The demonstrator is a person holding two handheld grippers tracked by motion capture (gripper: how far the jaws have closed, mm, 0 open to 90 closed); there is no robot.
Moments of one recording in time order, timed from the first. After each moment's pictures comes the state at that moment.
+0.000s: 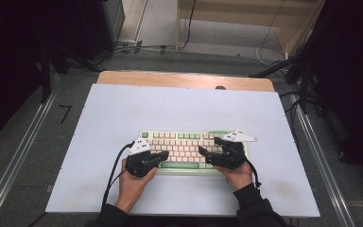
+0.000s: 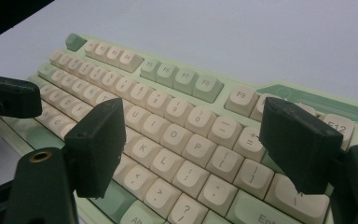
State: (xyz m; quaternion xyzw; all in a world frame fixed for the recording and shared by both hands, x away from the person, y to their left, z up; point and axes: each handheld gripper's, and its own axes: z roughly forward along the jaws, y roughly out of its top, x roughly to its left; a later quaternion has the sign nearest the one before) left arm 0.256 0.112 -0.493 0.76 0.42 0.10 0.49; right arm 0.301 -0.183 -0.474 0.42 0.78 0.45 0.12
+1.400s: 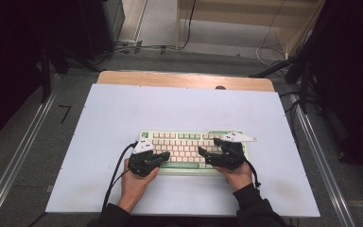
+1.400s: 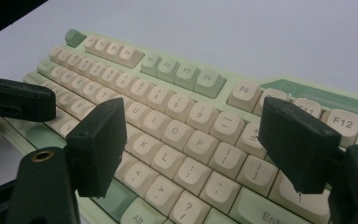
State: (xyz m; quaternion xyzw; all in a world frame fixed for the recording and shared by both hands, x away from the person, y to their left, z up) left arm 0.261 0.106 -0.498 0.76 0.43 0.10 0.47; right arm 0.301 -0.181 -0.476 0.43 0.78 0.44 0.12
